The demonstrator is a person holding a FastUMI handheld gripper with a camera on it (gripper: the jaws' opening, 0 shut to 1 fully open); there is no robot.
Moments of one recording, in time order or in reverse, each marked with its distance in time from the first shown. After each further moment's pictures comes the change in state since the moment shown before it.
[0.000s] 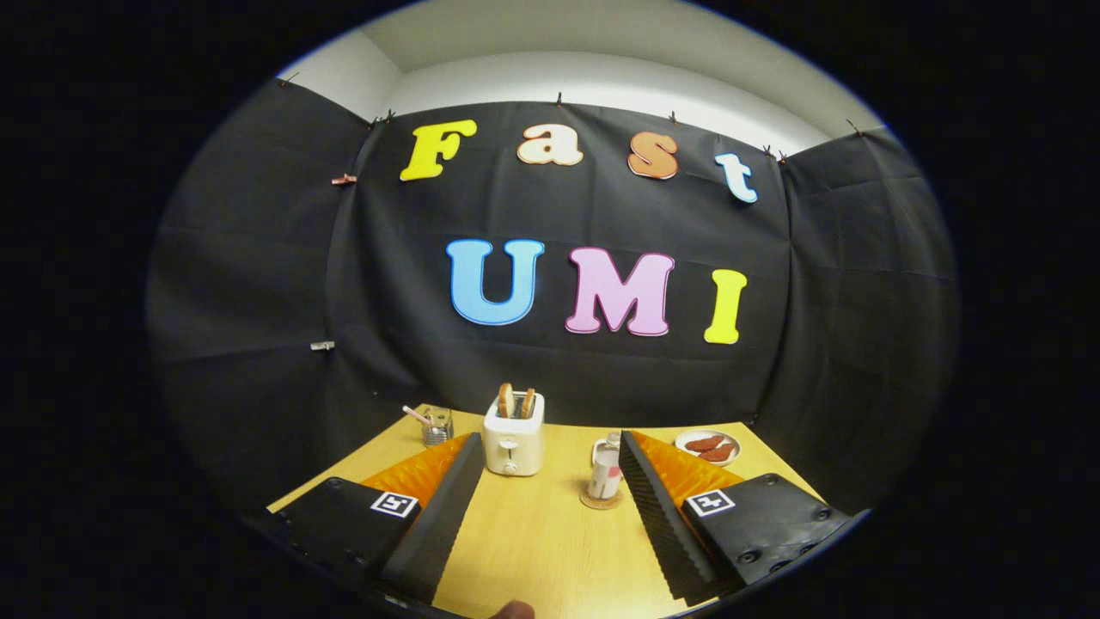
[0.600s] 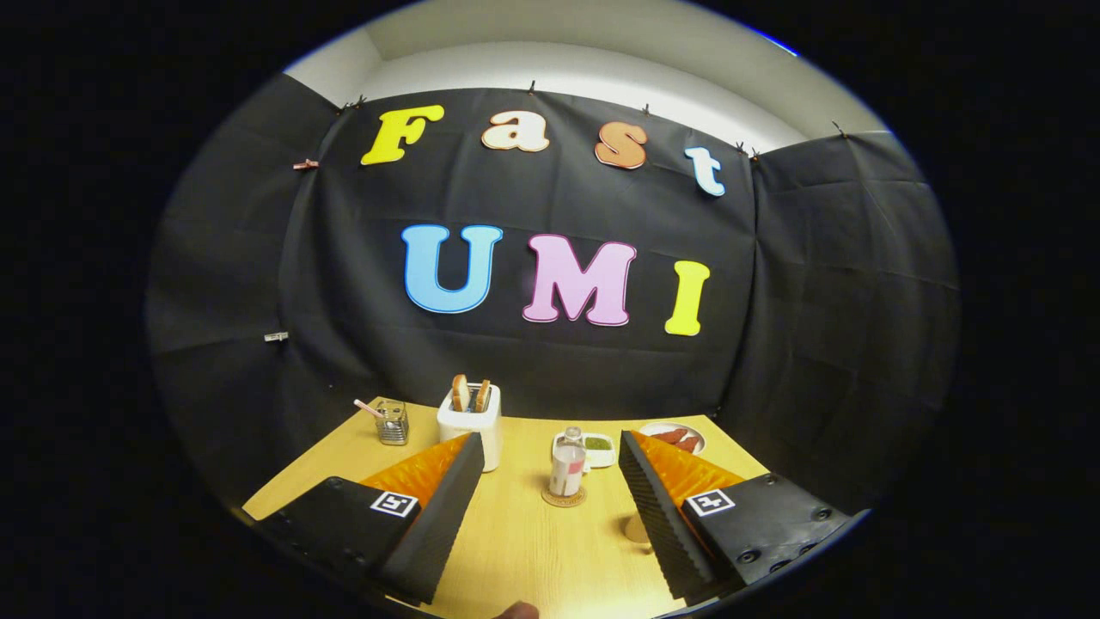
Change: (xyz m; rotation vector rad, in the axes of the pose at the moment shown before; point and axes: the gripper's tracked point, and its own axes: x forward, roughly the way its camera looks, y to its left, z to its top) arm 0.026 -0.033 -0.005 0.019 0.013 -0.124
